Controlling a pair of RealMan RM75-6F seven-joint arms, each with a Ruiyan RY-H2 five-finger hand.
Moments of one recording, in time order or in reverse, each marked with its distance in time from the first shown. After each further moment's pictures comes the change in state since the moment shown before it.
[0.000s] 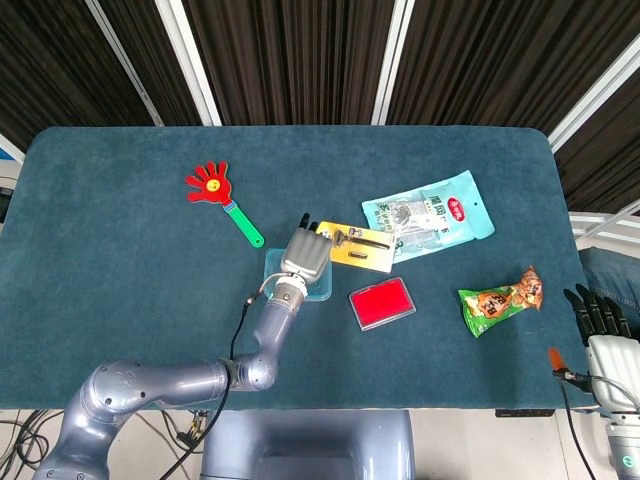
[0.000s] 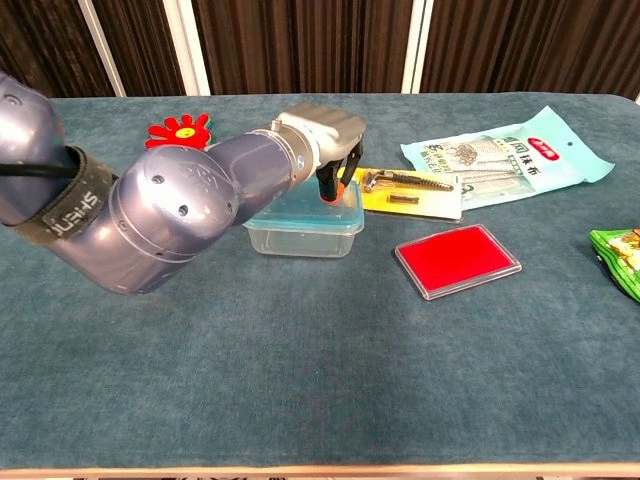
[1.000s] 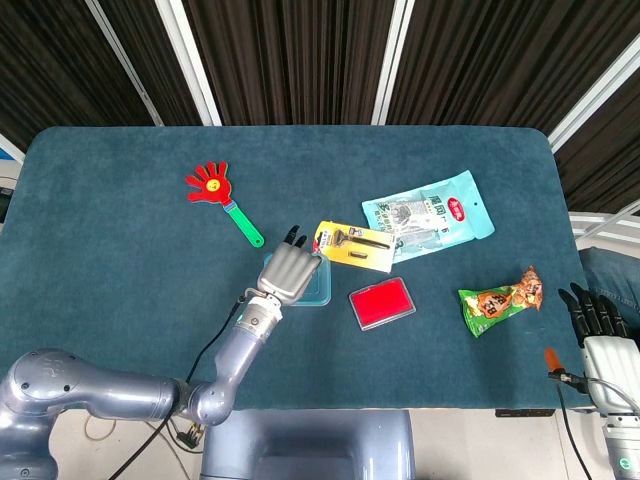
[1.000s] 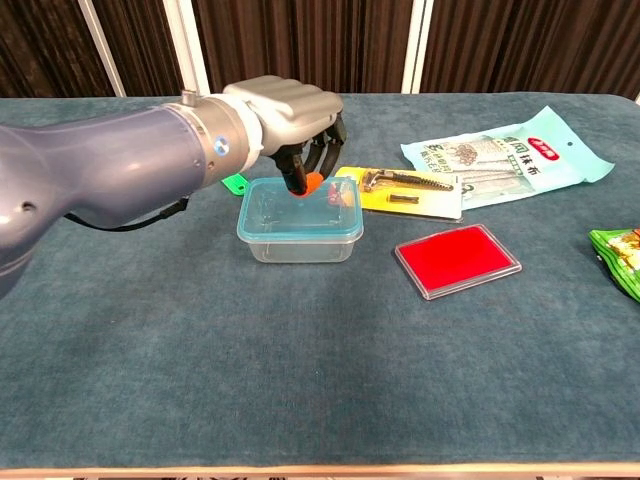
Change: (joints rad) left arm 0.151 0.258 0.081 -0.528 0.167 0.207 -0.011; right arm 0.000 -0.008 -0.009 0.004 -0.044 0.035 -0.016
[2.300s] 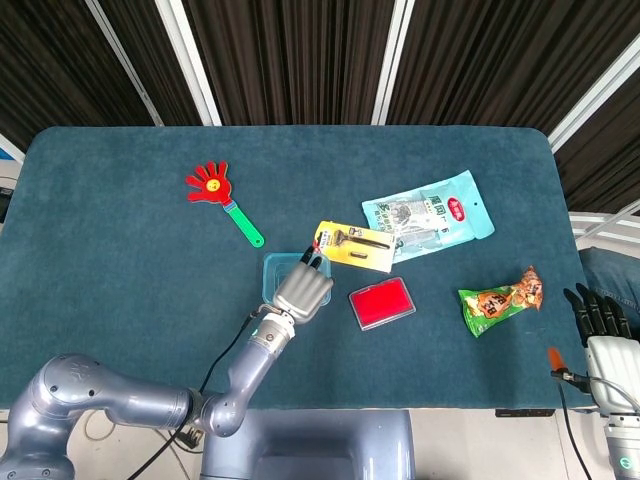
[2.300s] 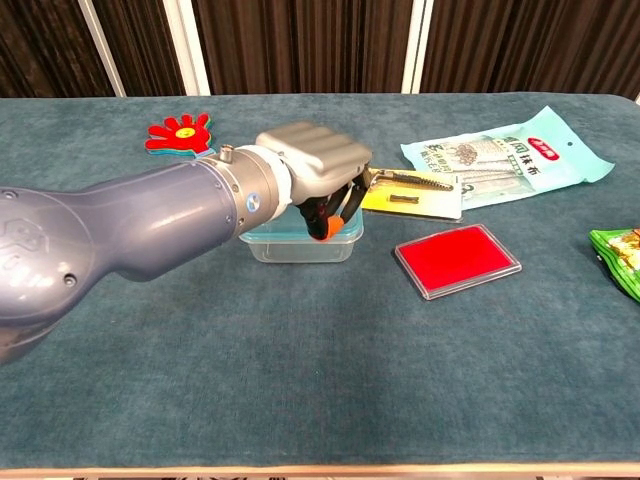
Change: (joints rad) left arm -0.024 -0.099 0.035 0.062 0.003 -0.029 0.045; right arm -0.002 -0.001 0.006 -0.013 0.036 -0.007 -0.023
